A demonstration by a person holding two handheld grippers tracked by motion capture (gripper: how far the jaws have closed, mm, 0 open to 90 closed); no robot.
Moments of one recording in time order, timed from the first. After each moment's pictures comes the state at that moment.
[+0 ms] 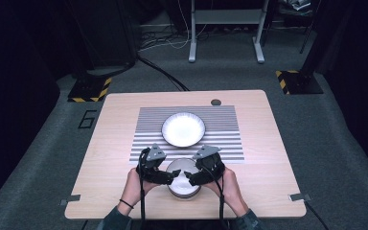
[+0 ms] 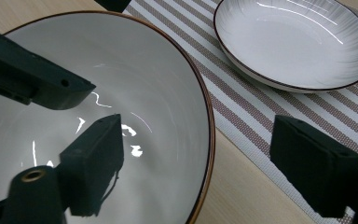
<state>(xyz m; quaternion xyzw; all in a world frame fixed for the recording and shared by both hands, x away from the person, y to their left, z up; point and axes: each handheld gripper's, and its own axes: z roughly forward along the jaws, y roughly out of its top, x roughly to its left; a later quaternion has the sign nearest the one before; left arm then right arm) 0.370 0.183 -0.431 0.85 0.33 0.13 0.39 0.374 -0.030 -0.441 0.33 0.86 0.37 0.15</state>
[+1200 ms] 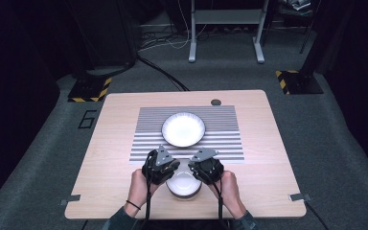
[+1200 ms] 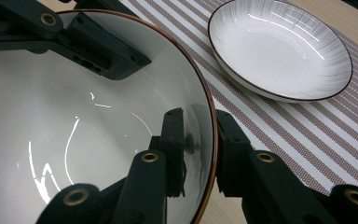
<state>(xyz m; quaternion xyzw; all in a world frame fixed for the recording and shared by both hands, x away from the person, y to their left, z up) 0.361 0.165 -0.432 0.85 0.32 0.20 0.37 0.366 -0.026 -0.439 0.31 0.86 0.36 0.20</state>
